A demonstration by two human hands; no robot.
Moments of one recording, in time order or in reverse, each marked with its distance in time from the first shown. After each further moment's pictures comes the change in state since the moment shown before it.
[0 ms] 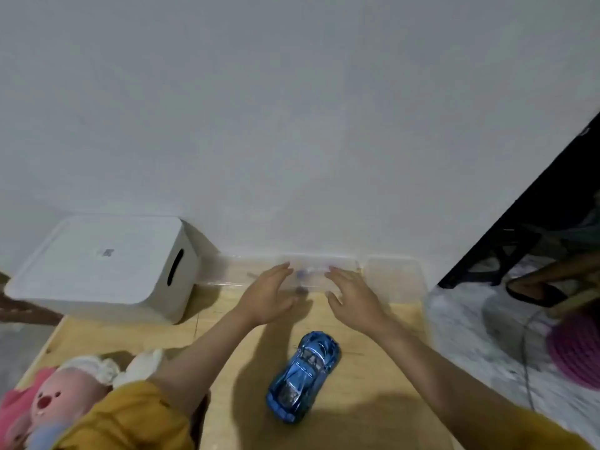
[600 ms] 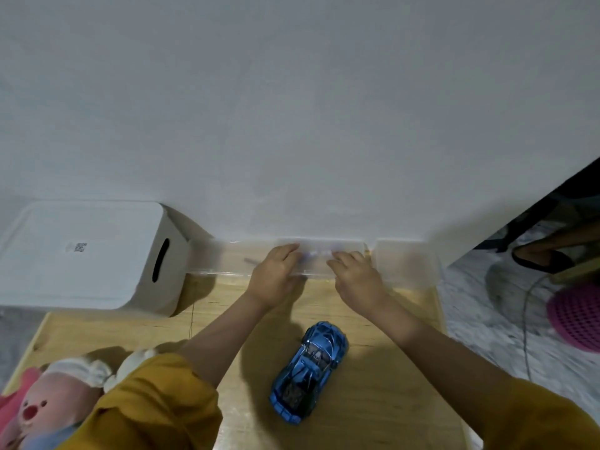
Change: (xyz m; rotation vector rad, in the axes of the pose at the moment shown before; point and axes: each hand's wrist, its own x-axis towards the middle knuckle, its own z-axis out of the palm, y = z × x) left_hand 0.038 -0.014 0.022 0.182 0.087 0.111; right_hand 0.034 0.028 0.027 -0.452 0.056 -0.125
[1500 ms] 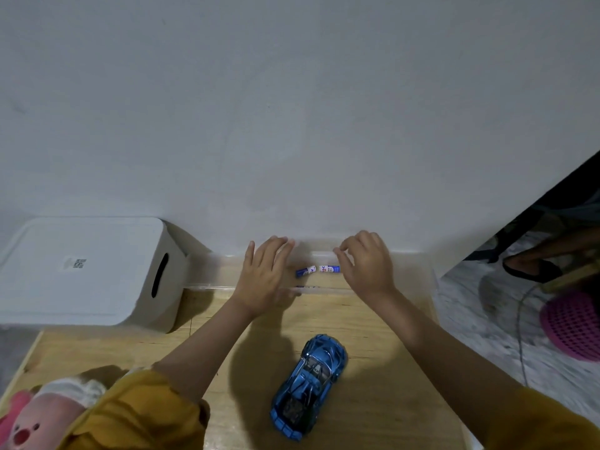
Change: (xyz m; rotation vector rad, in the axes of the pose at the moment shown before) left_hand -0.008 -0.007 -0.015 0.379 0.142 0.124; right_hand 0.014 0.006 -0.042 0.216 0.507 0.139
